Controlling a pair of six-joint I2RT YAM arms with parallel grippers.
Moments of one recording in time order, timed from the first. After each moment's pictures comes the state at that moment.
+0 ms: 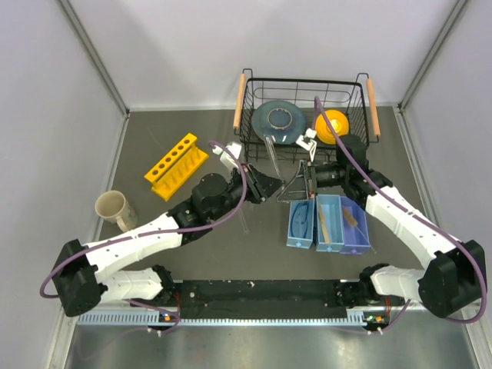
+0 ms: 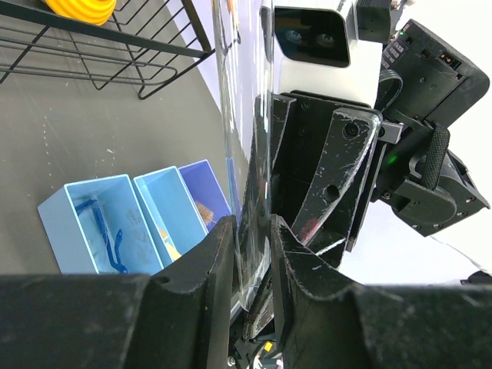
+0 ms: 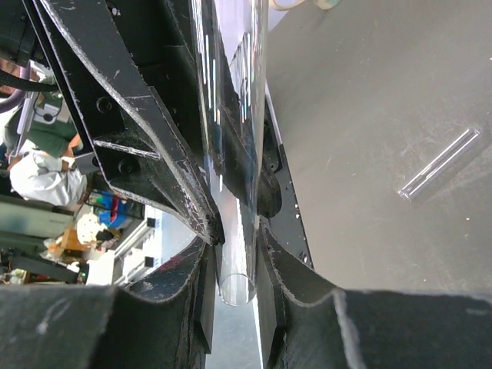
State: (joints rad) left arm -0.94 1.15 0.81 0.32 -0.04 -0.92; right arm 0.43 1.21 0.92 -0.13 -1.13 0.49
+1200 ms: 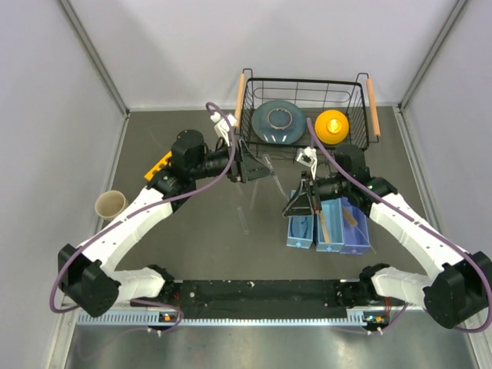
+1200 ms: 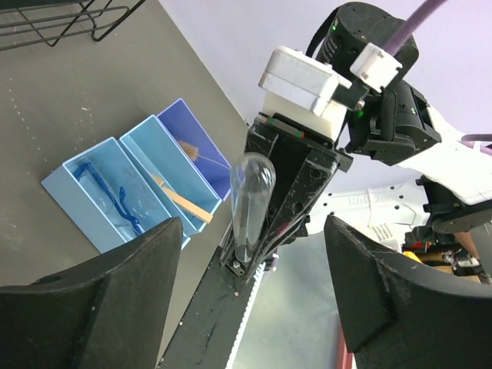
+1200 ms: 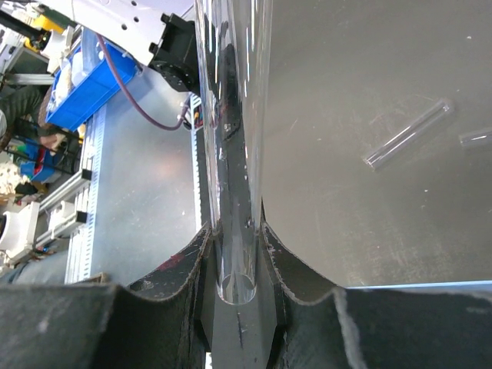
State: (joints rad) left arm -0.57 1.20 1.06 0.00 0.67 -0.79; right arm 0.45 1.13 0.89 -0.38 -1.10 0.10
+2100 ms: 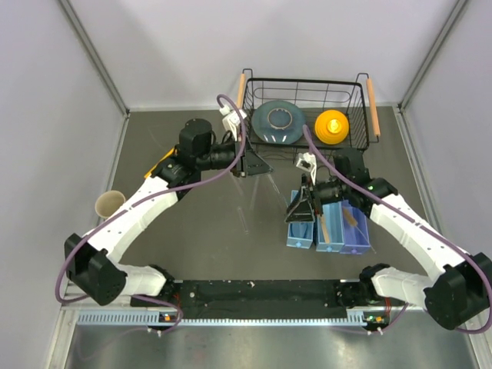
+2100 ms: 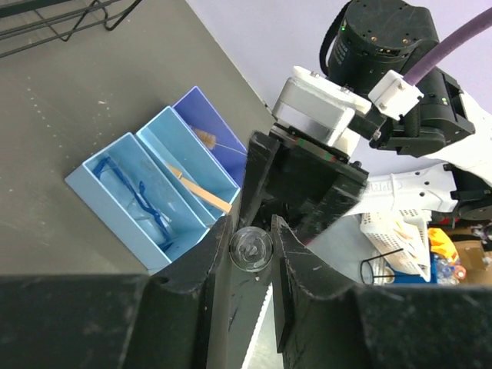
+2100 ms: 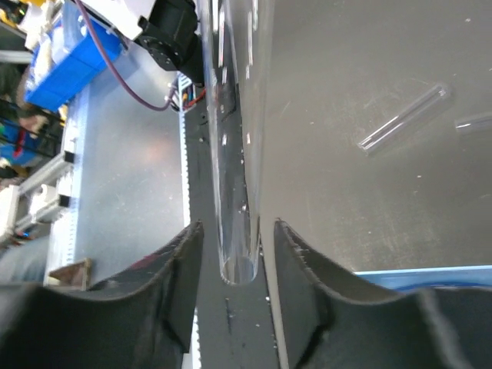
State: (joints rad) left arm -0.57 1.33 1.22 -0.14 0.73 -0.66; right arm 0.46 1.13 0.89 -0.47 -1.08 -0.01
